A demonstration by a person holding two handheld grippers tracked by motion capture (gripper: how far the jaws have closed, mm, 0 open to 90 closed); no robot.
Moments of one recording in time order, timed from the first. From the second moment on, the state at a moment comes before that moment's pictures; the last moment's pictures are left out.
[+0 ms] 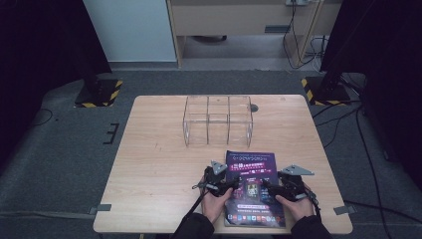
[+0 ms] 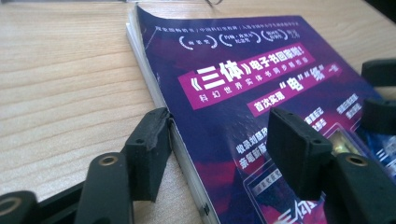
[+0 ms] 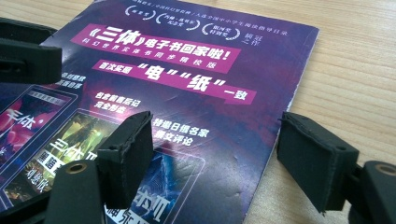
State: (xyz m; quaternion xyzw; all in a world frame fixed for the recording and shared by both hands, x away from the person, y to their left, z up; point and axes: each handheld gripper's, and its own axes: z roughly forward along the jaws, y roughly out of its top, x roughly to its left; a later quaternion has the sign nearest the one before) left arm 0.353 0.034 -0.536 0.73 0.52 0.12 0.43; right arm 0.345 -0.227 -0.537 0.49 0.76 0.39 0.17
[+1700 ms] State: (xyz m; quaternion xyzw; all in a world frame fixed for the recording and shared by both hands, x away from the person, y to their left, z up) left arm 0.340 0.034 -0.527 0.74 0.44 0.09 0.49; right arm 0.346 -0.227 -0.537 0.49 0.76 0.39 0.17
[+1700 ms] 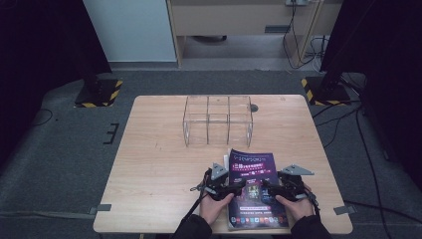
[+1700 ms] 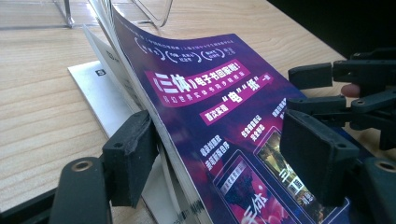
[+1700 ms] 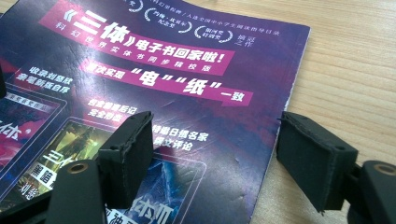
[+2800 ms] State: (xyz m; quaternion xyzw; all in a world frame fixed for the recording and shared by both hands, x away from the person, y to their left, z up) left arm 0.338 0.013 -0.496 0.82 0.38 0.16 0.41; right arm 0.346 -0.229 -0.537 0.49 0.76 0.40 0.16
